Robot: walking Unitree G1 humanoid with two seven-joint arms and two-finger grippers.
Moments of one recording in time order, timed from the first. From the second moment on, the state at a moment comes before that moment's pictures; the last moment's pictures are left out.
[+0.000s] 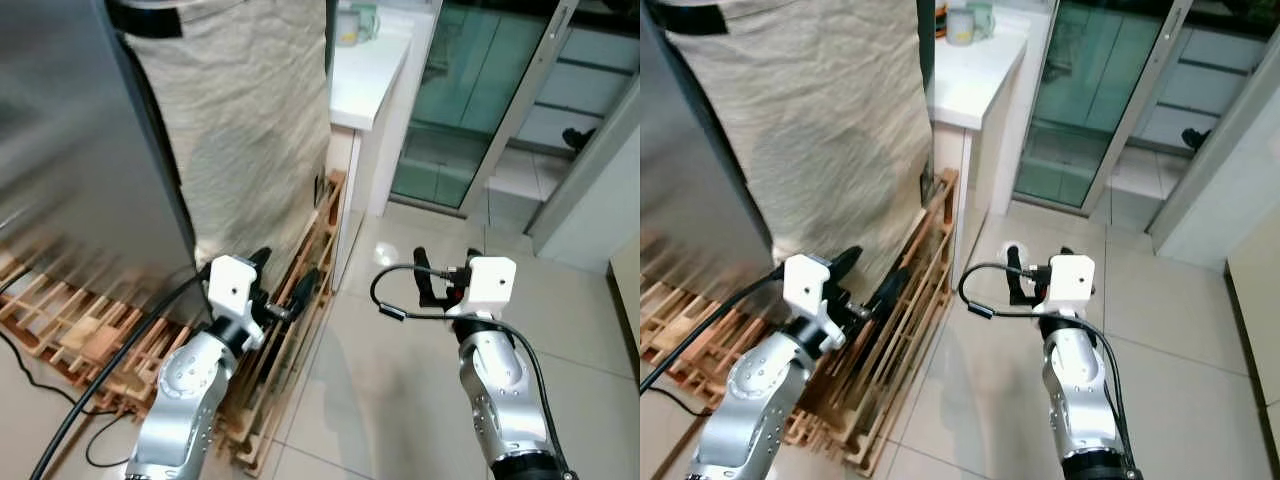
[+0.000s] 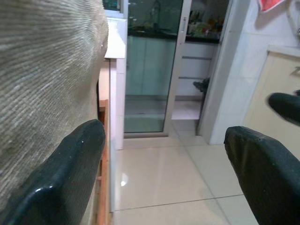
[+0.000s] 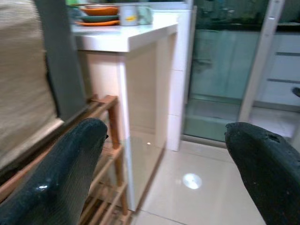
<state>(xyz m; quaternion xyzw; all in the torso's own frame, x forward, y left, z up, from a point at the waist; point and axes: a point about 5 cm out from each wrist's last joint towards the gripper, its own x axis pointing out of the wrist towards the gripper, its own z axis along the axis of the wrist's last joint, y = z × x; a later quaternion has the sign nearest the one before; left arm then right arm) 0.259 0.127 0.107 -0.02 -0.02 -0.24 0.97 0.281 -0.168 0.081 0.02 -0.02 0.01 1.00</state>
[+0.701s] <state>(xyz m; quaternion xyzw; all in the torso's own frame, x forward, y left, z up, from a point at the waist) 0.280 0.131 0.121 -0.02 -0.04 -0.18 0.98 0.293 -0.171 0.088 0.01 -0.03 0.01 1.00</state>
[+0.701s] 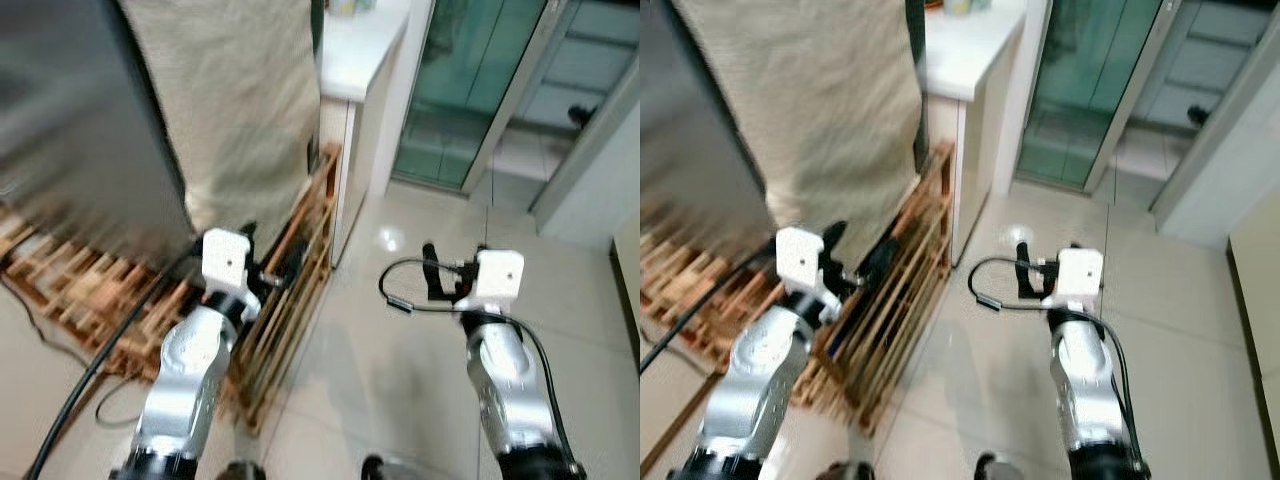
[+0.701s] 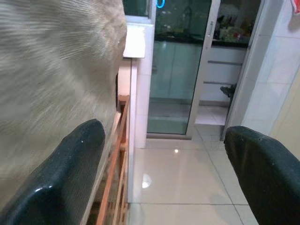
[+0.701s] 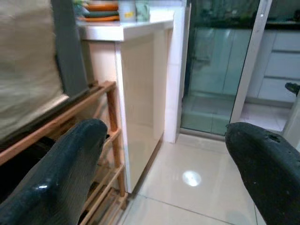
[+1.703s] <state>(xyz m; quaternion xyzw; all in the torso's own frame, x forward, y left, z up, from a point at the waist) 0.282 0.138 0.138 0.02 -0.08 -0.13 0.99 0.271 -0.182 0.103 0.01 -0.06 -0.07 1.00</state>
